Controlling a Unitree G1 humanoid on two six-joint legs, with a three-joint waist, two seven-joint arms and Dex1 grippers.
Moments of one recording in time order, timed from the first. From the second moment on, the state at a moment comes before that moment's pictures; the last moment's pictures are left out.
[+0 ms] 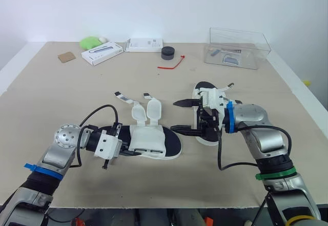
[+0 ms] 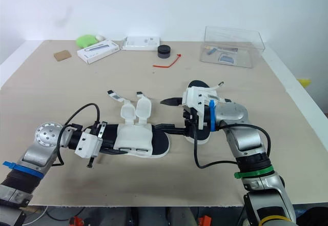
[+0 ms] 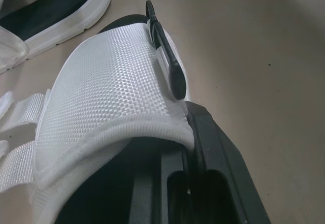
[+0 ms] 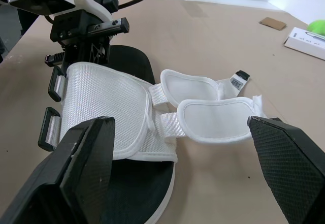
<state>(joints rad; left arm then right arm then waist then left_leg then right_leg) -0.37 0.68 -0.21 0.14 -0.24 -0.44 -1.42 -0.56 -0.55 0.12 -0.01 0.34 0.24 1.20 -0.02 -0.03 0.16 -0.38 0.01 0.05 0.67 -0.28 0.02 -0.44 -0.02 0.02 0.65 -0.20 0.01</state>
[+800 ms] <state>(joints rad) -0.36 0.69 -0.20 0.10 -0.22 -0.33 -1.36 -0.59 -0.54 0.13 0.03 0.33 0.22 1.21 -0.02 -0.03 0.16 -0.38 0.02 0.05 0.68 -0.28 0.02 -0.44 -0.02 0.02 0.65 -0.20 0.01</state>
